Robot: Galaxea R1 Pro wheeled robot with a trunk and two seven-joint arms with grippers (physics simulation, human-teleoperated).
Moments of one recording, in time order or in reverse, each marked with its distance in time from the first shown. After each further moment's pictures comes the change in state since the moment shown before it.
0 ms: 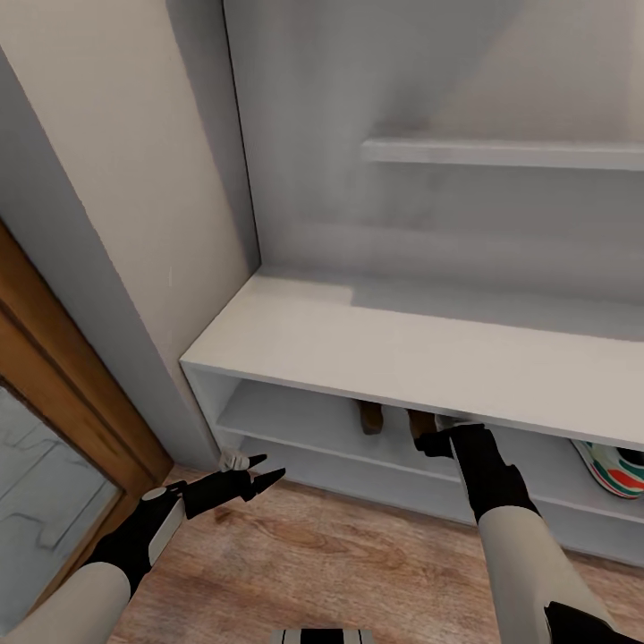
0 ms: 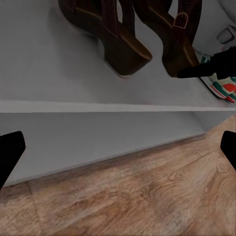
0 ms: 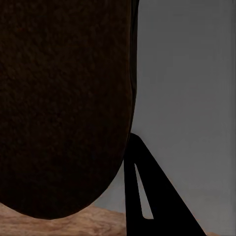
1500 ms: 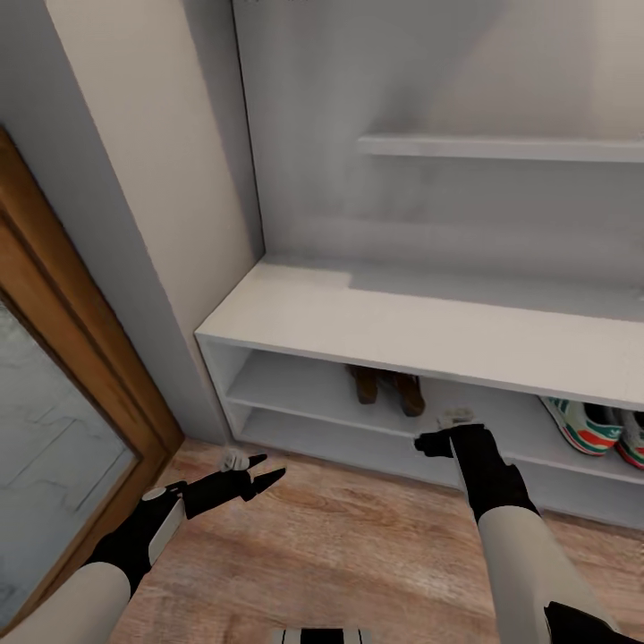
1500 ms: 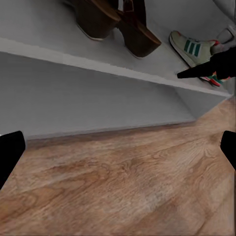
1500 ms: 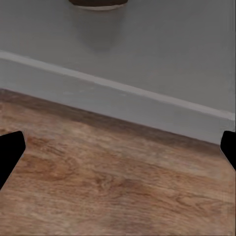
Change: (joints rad) left arm 0.000 0.000 0.001 0.000 0.000 0.000 0.000; right arm 0.000 0.001 -0.001 0.000 0.000 0.000 0.000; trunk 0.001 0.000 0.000
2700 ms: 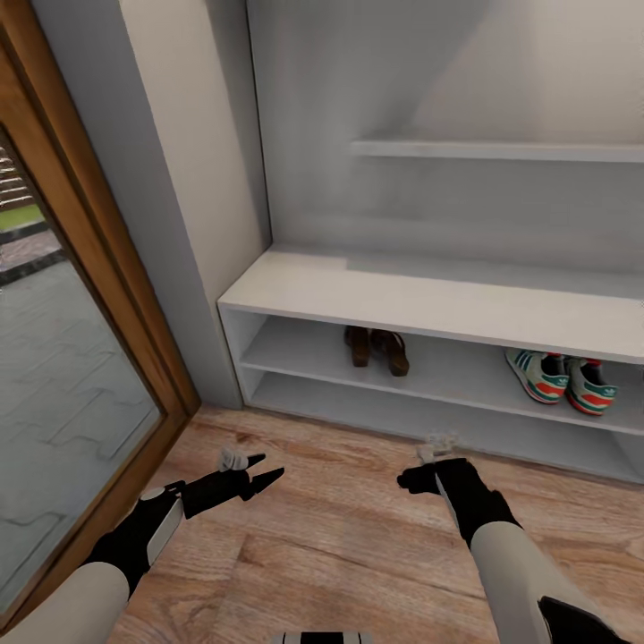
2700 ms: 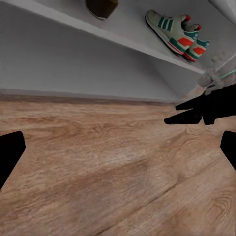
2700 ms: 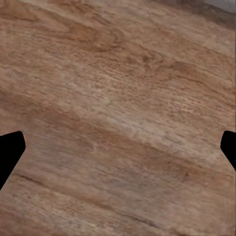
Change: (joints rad) left arm -0.001 0.005 0.000 0.000 0.000 -0.001 0.004; right arm 0.014 0.000 0.002 0.278 -0.004 -0.178 0.010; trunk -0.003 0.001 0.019
